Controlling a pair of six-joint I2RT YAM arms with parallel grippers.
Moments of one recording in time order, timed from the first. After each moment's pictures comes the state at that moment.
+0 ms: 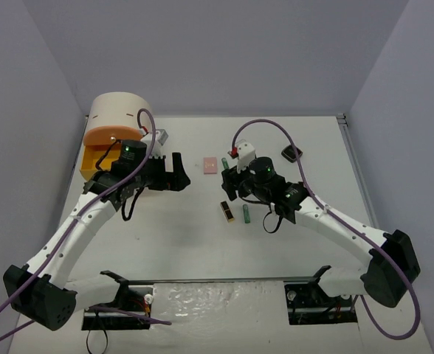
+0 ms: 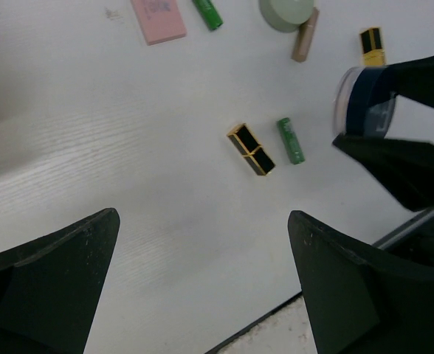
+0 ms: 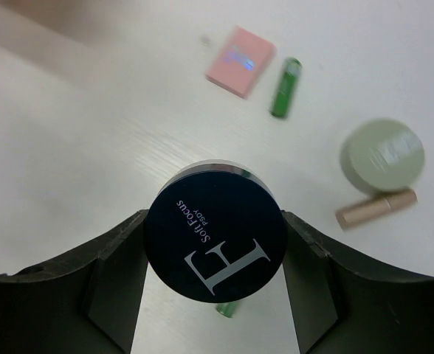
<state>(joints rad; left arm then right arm) -0.41 1.17 1.15 -0.64 0.21 -0.33 0.70 1.31 0.92 -0.13 0.08 0.09</state>
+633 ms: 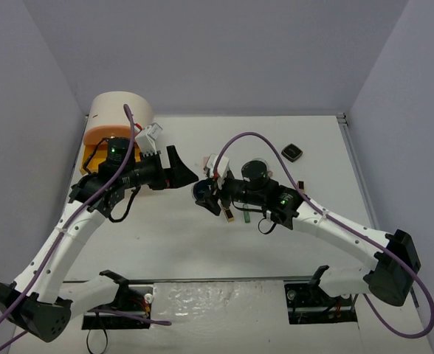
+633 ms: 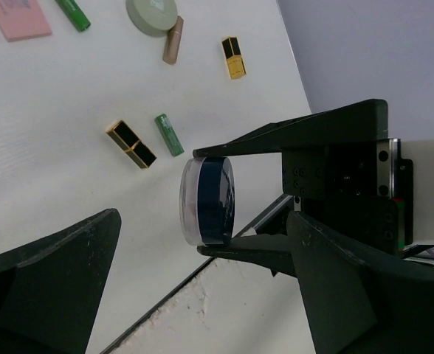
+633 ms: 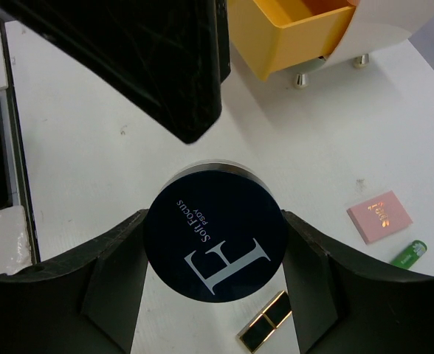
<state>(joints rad) -0.42 1.09 1.21 -0.62 0.48 -0.58 0.86 1.28 0.96 0.01 -0.32 -0.17</state>
